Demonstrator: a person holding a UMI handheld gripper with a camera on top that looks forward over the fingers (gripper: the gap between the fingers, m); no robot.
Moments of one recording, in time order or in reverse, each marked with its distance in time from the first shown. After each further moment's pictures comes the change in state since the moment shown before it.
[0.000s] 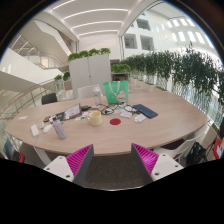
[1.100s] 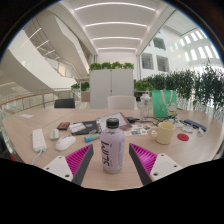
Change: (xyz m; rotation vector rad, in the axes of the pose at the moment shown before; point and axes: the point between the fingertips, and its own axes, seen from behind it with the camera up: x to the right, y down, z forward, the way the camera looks) arm -0.382 0.020 0.289 0.236 -0.110 -0.115
